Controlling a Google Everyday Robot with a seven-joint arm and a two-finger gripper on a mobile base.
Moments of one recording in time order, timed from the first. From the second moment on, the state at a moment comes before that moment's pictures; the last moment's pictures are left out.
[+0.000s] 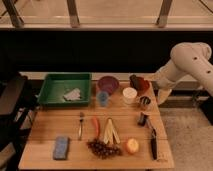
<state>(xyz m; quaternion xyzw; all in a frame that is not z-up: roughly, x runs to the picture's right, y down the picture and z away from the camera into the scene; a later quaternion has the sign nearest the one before) 0.252 0.012 0.693 -0.22 -0.14 -0.13 0.96</state>
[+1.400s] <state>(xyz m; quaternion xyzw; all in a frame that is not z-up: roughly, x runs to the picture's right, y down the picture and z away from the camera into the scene) 0.252 0.012 0.693 -0.22 -0.14 -0.13 0.96</state>
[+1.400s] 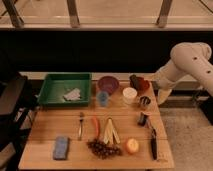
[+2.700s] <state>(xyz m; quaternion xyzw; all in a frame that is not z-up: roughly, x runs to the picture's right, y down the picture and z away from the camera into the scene) 0.286 -0.024 0.792 -0.23 -0.06 0.19 0.95</state>
